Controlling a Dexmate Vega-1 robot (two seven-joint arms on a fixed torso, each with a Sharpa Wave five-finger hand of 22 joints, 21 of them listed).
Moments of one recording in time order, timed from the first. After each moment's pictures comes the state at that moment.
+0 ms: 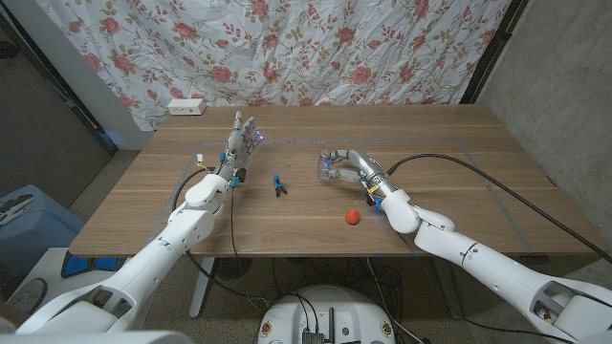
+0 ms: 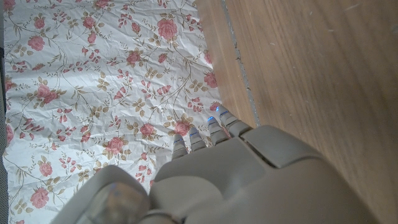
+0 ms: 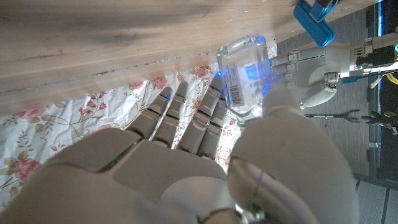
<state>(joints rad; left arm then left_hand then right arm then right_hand) 0.84 0.51 0.37 -1.30 -0.65 -0.29 -0.03 -0.02 0.06 -0.03 0.18 0.24 -0.06 -0.19 0.20 0.20 -0.05 -0.15 0.20 0.19 0.01 -0.03 0.19 0.19 0.06 -0.04 0.22 0.19 -0.79 -0.57 -0.74 -1.43 -0.37 0.25 -0.40 0.85 -0.04 0.38 -0.15 0.22 0.73 -0.17 0.62 0.21 0.99 -0.22 0.24 0.19 0.41 -0.04 0.44 0.23 0.37 -0.04 0.20 0.16</state>
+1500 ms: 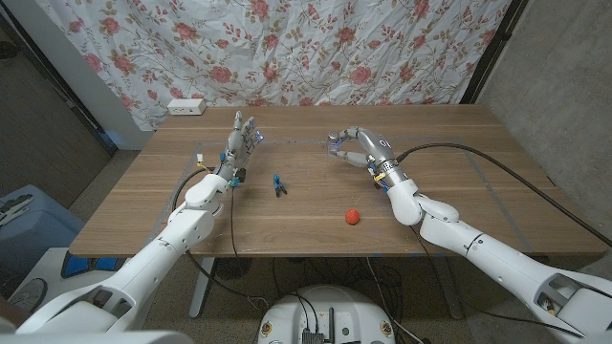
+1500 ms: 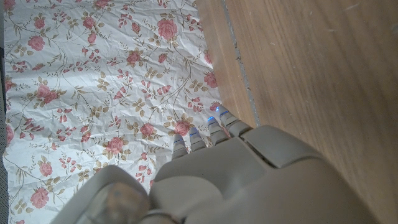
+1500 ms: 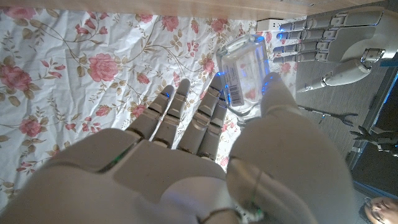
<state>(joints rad) 0.84 0.51 0.37 -1.30 -0.65 -0.29 -0.03 -0.02 0.06 -0.03 0.18 0.24 -0.06 -0.19 0.20 0.20 -0.05 -0.15 0.20 0.19 0.01 -0.03 0.19 0.19 0.06 -0.04 0.22 0.19 -0.76 -0.59 -0.72 -1.44 -0.58 0.21 -0.63 0.90 -0.03 0.36 -0.17 0.21 0.72 -0.17 0.62 0.21 1.01 -0.22 0.22 0.20 0.44 -0.05 0.47 0.24 0.41 -0.04 0.20 0.16</state>
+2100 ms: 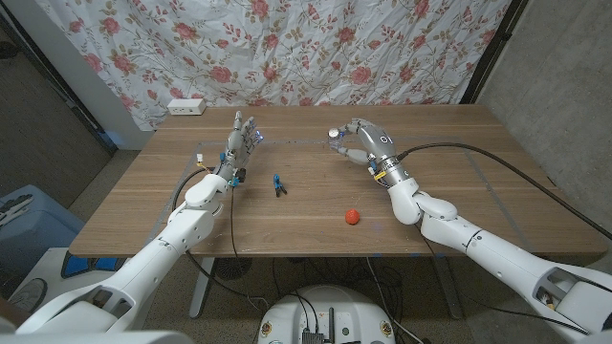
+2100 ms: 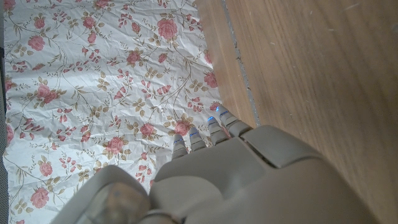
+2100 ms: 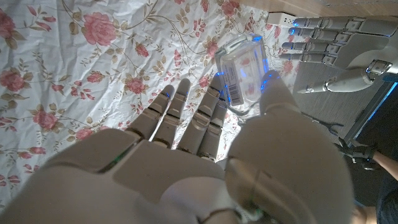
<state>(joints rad) 0.84 0.51 0.37 -1.30 -0.65 -0.29 -0.03 -0.02 0.06 -0.03 0.18 0.24 -0.06 -0.19 0.20 0.20 -0.05 -0.15 0.20 0.19 0.01 -0.03 0.19 0.19 0.06 -0.04 0.22 0.19 -0.72 -0.60 -0.76 -1.42 -0.71 0.16 -0.74 0.90 -0.03 0.36 -0.17 0.20 0.71 -0.18 0.61 0.21 1.01 -0.22 0.21 0.20 0.44 -0.04 0.48 0.25 0.41 -0.04 0.20 0.16</state>
